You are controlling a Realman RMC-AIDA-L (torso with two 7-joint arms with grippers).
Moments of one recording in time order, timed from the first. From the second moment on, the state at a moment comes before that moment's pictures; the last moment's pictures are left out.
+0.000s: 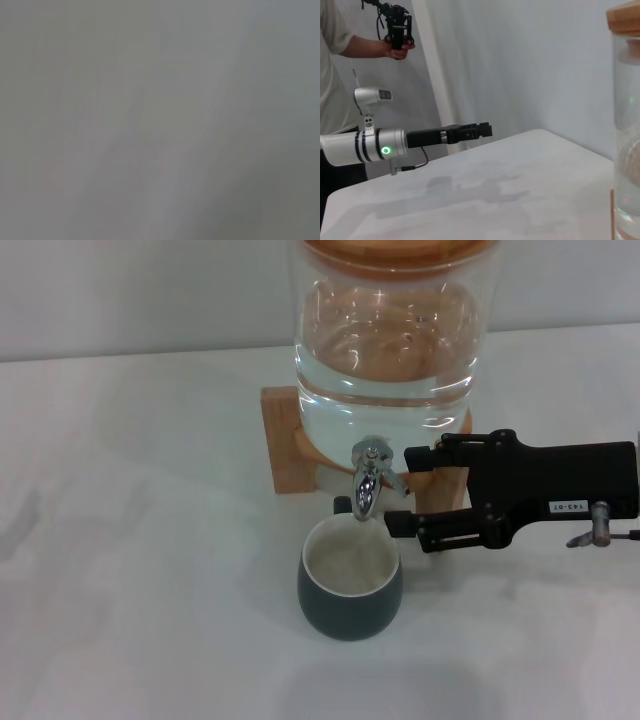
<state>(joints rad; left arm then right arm) -0.22 -2.06 0.72 0.53 -1.91 -1.23 2.07 0.16 2.01 -1.36 -1.43 1.53 1.38 -1.32</state>
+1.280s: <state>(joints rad) -0.22 -2.06 0.72 0.53 -1.91 -1.22 2.07 0.12 2.00 -1.36 -1.43 1.52 1.25 -1.34</state>
